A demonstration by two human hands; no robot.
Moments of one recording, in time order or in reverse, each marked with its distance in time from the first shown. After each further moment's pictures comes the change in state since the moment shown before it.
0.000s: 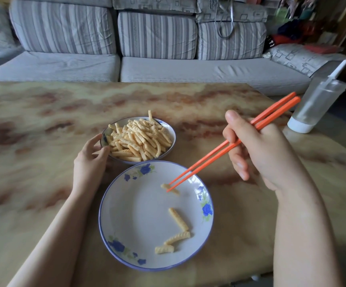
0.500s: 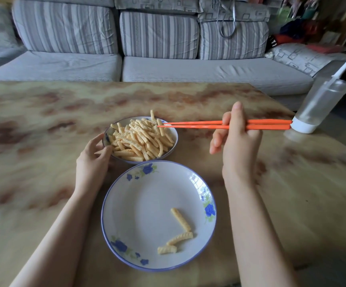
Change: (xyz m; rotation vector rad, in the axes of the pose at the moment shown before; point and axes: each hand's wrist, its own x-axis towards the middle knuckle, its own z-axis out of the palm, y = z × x) left_hand 0.001 -0.001 0.000 0.009 0.010 -0.004; right_hand 0.031 0.025 0.054 0.436 0.486 -0.095
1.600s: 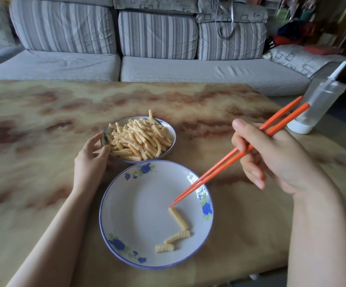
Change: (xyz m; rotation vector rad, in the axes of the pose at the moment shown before) left_hand 0.000 -0.001 0.000 0.014 0.003 0.016; right_hand 0.001 -0.057 -0.062 -0.417 -0.631 0.175
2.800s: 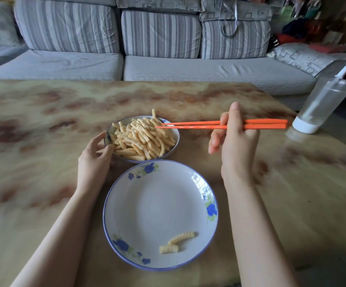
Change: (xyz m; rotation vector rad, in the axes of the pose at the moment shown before) left_hand 0.001 -0.001 0.001 -0.004 -0.009 -0.013; right_hand 0.052 0.027 0.068 0.427 0.598 -0.158
